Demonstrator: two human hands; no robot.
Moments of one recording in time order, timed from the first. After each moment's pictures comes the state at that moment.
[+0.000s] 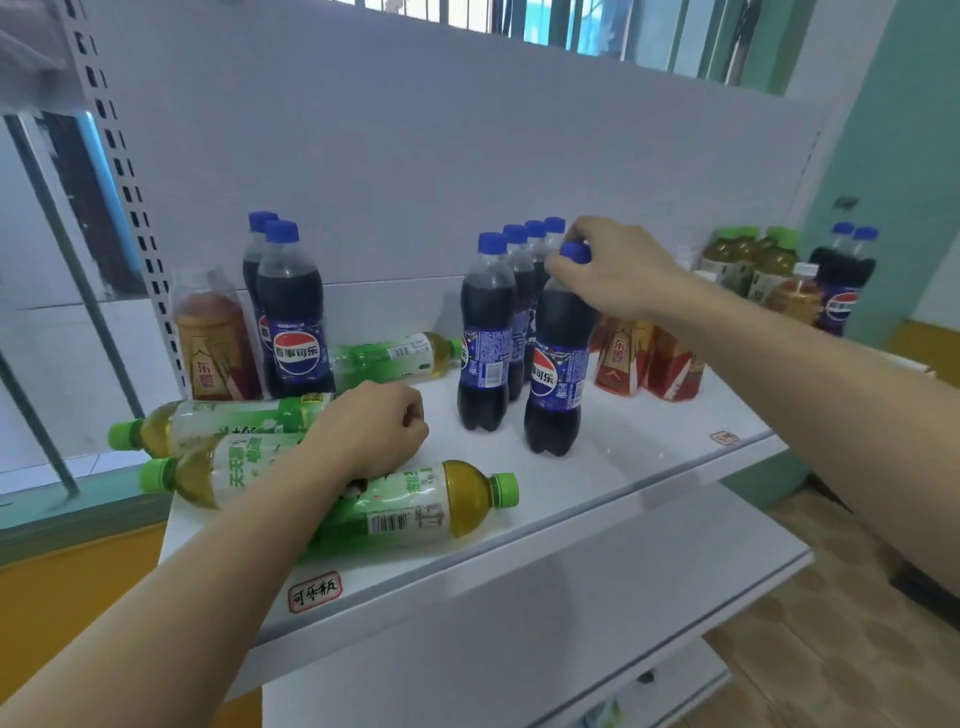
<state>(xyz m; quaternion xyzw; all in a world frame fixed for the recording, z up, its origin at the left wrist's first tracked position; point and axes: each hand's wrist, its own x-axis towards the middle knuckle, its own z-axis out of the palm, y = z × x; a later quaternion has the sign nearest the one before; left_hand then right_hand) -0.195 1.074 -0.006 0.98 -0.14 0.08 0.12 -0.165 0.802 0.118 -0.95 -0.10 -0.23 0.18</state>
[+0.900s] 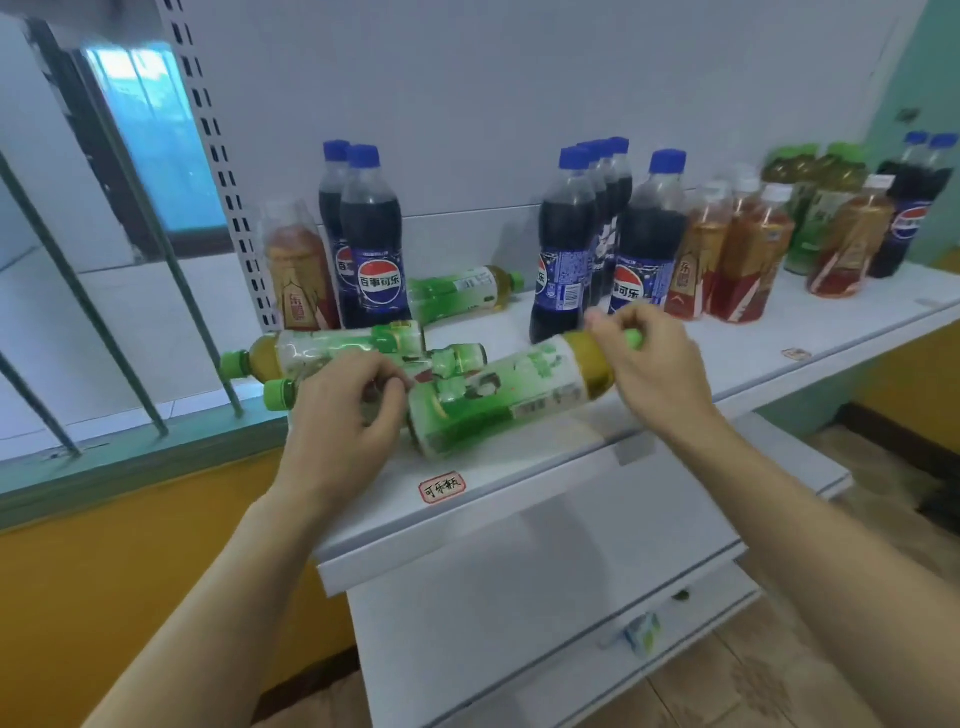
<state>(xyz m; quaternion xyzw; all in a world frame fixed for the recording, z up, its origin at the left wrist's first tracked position) -0.291 1.173 -0.043 0.88 -0.18 0.29 0.34 -0.265 0.888 -0.028 -0.86 0.00 -0.28 0.43</state>
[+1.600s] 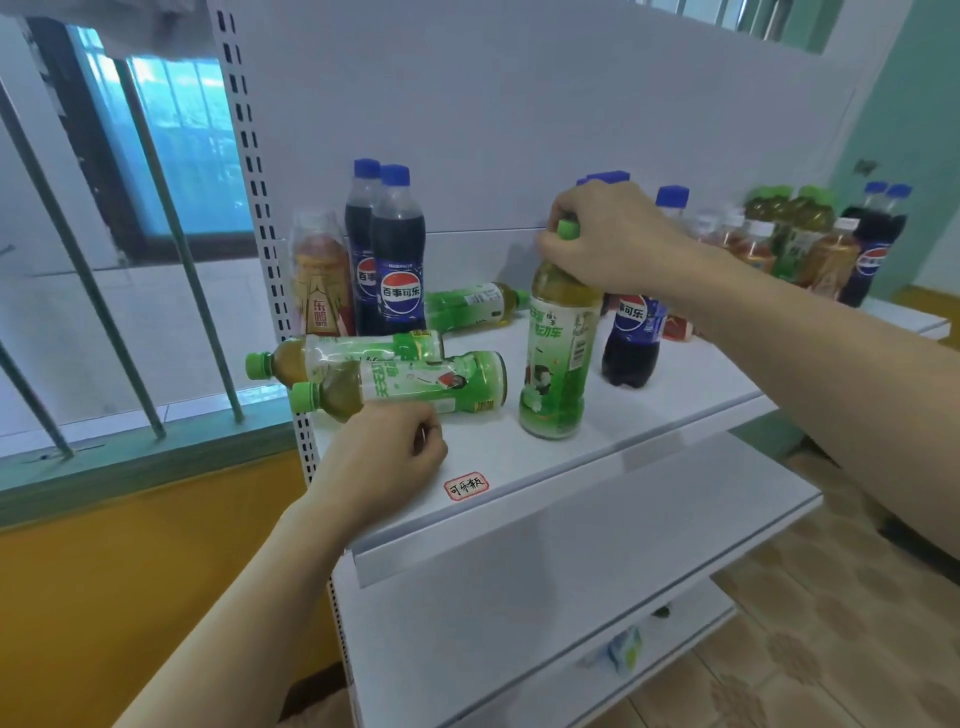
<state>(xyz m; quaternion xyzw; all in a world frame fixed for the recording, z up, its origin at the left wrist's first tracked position) -0.292 1.181 -0.063 0.93 -0.20 0.17 0.27 -0.237 0.939 0.109 -0.96 -0.13 -0.24 0.10</state>
